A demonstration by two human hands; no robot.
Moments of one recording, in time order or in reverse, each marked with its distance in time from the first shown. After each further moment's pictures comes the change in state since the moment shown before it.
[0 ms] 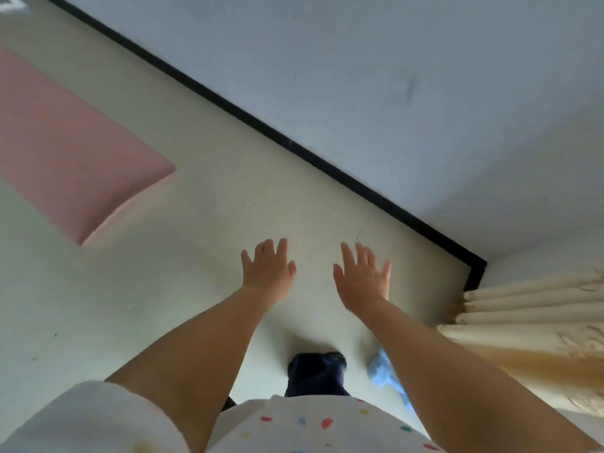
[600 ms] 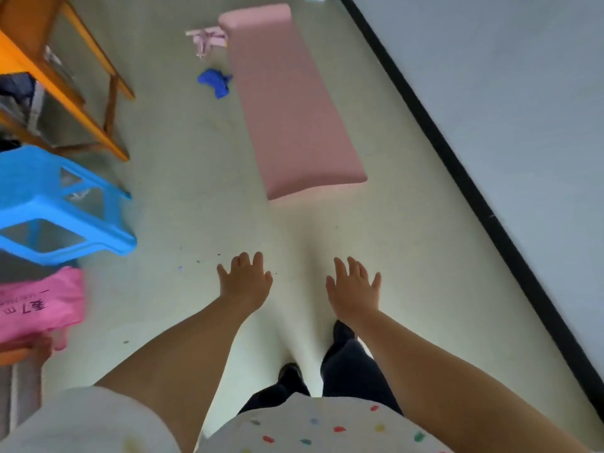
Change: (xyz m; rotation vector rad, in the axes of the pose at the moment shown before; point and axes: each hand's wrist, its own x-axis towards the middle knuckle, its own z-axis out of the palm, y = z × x) left_hand -0.144 -0.468 0.009 -0.249 -0.053 -0.716; right_hand -0.033 -0.471 0.061 -0.194 -0.159 -0.603
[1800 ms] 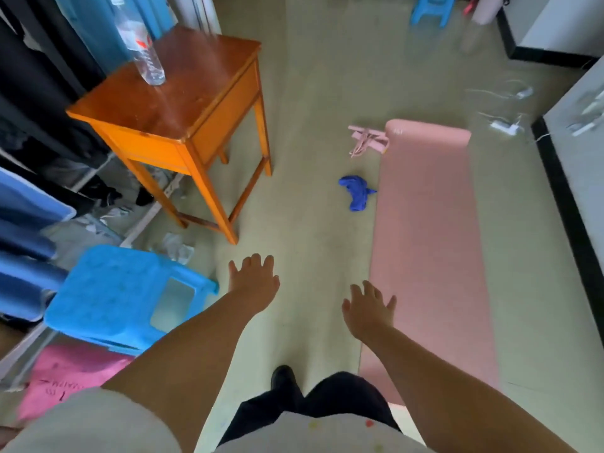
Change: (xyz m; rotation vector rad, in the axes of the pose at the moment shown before) left_hand 0.521 -0.385 -0.354 -0.124 0.079 -0.341; right_hand 0.559 -0.516 -0.258 -0.322 -0.103 -0.353
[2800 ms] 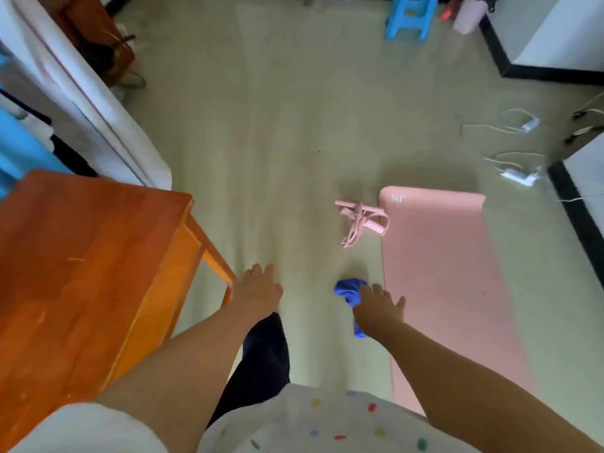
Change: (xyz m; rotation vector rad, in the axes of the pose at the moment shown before) left_hand 0.693 0.002 -0.302 -0.092 -0.097 0.093; right_hand 0.639 -0.071 -0.371 0.079 -0.046 0.190
